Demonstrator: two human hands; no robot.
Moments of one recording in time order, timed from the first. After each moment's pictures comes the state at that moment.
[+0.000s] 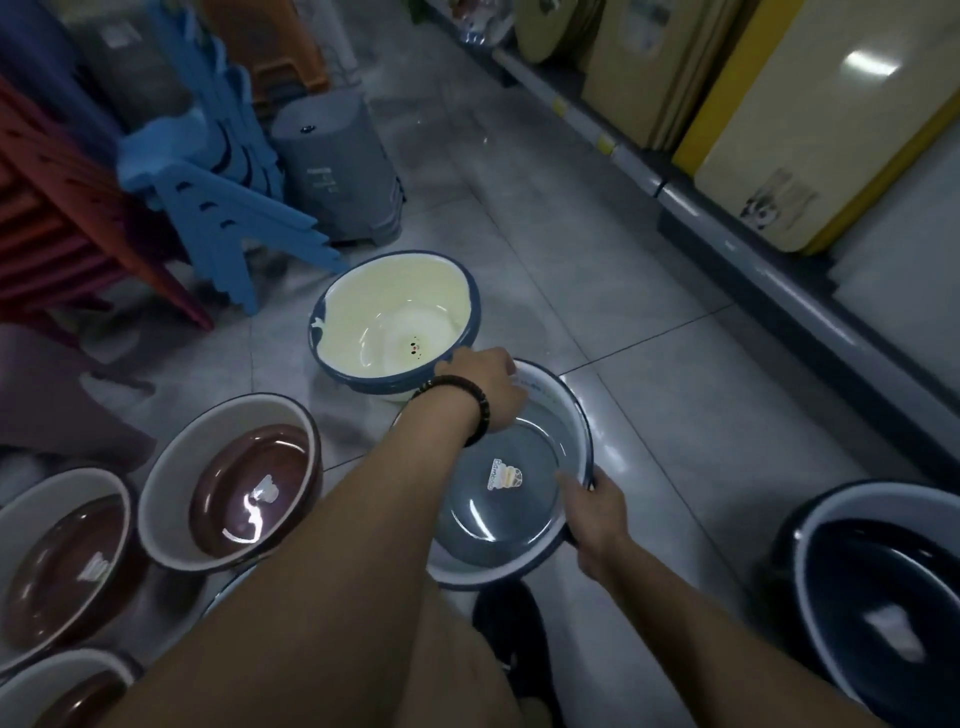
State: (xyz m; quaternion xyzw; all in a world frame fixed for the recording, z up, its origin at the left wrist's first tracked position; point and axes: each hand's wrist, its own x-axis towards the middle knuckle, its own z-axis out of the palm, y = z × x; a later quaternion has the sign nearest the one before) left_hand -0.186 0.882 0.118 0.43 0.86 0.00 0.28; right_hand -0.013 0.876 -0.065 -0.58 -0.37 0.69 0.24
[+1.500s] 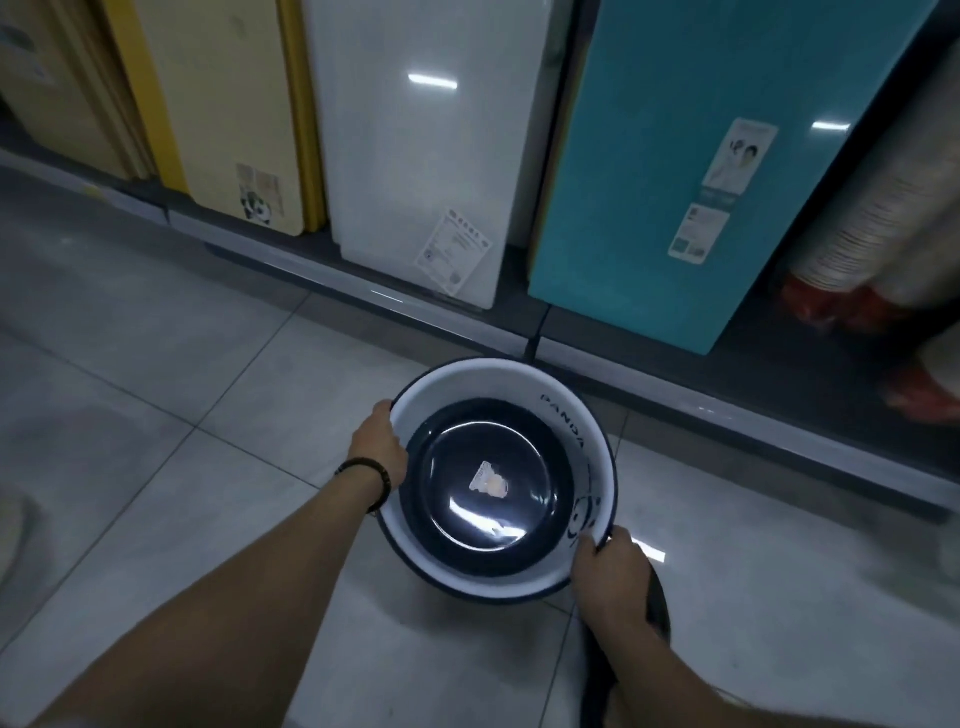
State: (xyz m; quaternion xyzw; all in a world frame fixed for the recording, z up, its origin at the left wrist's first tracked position) left_hand 0.216 1.018 -0.051 0.59 0.71 0.11 0.37; right_hand 0.460 0.838 -0.107 -0.87 -0.26 0.32 0.27
